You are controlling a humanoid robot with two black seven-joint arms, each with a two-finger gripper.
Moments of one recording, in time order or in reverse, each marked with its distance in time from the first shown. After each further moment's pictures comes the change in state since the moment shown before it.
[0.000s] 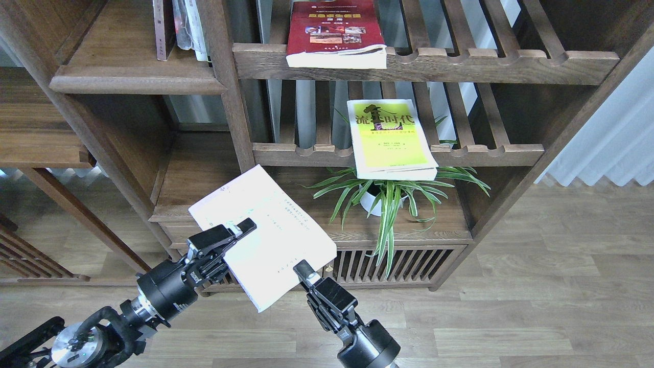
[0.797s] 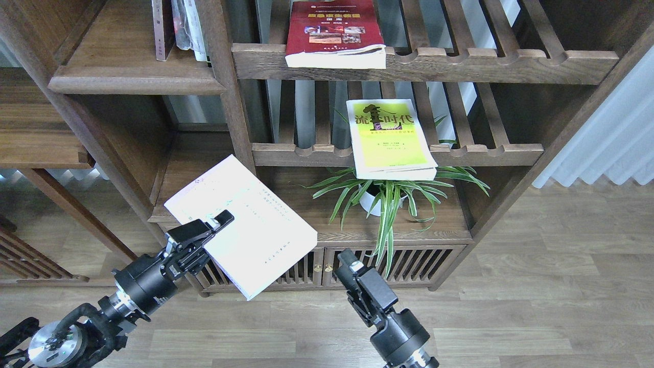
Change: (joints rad) left arm 0.076 0.005 -0.164 -0.011 0.130 0.000 0.028; right arm 0.010 -0.055 0.120 -0.069 0.002 0.001 0.011
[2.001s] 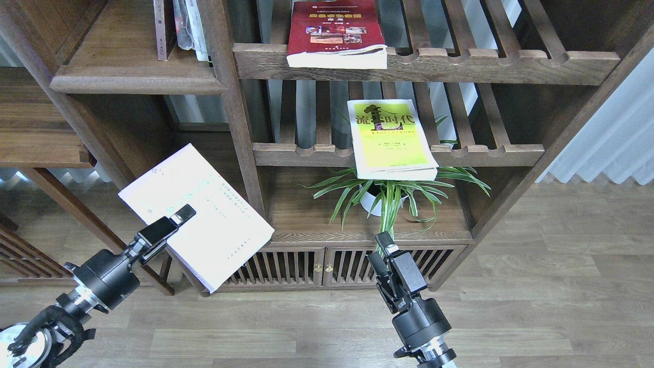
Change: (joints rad) left arm 0.082 -0.173 -0.366 -0.002 0.493 0.000 0.082; right arm -0.060 0.063 0.213 -0.012 -0.006 0.000 -0.002
